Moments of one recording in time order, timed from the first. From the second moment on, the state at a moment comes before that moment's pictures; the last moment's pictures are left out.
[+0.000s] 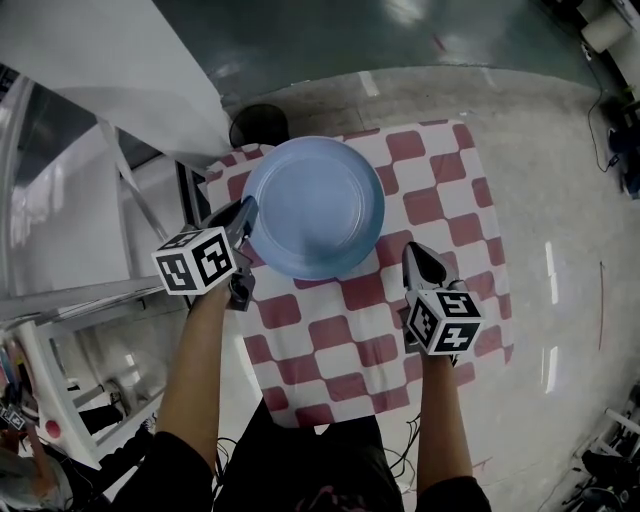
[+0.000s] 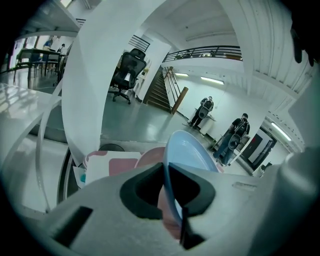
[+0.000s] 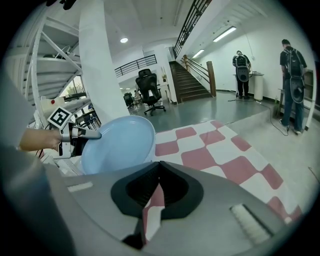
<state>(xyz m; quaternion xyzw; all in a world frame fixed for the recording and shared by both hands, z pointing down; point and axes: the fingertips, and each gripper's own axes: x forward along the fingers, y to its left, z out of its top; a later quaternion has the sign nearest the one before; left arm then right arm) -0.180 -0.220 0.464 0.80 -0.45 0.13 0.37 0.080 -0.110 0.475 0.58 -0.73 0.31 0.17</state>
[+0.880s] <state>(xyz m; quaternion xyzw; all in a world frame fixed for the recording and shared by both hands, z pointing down) -0.190 -0.228 0.501 0.79 -0.46 0.19 0.35 0.077 -0.107 0.493 0.58 -0.72 0.32 0.19</state>
